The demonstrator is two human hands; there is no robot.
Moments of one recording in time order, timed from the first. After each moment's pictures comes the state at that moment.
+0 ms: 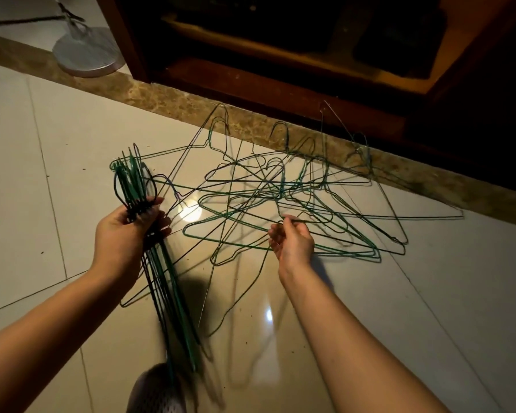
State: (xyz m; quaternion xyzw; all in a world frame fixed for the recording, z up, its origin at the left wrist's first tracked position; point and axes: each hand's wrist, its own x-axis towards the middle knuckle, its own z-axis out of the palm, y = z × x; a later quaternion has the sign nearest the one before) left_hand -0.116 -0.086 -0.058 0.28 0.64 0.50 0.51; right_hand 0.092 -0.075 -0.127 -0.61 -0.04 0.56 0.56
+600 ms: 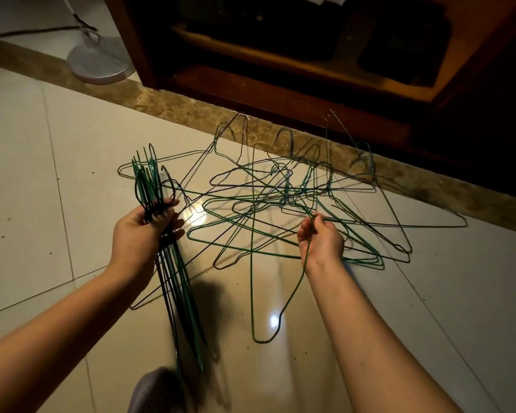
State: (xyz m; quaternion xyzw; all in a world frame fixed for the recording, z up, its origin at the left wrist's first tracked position) left_hand -0.102 -0.085 -0.054 0.28 0.65 0.49 0.51; right_hand 0.130 -0.058 -0.111 -0.59 0.05 0.55 0.59
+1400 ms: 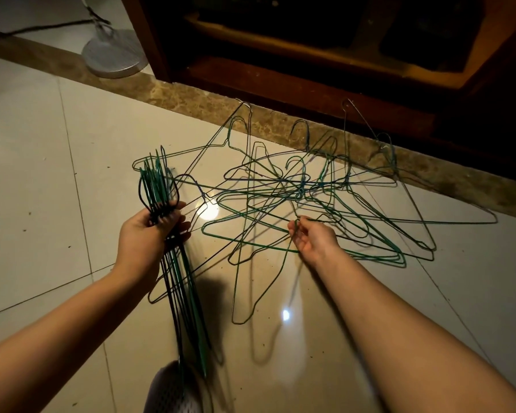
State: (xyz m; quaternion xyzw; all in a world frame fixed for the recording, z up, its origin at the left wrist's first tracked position) left_hand -0.117 -0.091 -0.058 0.27 0.66 0.48 0.51; right_hand 0.115 -0.044 -0.148 -0.60 0.04 0.65 0.46
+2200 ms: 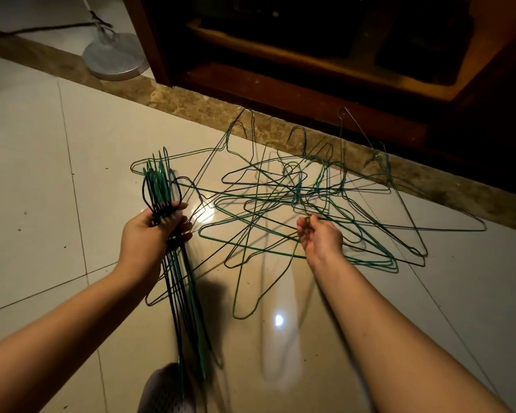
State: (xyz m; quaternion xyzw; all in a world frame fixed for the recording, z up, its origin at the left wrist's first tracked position) left_hand -0.112 -0.090 -0.056 0.28 0.65 0.48 0.51; right_hand 0.119 -0.043 -0.136 -0.61 0.02 0.58 0.55
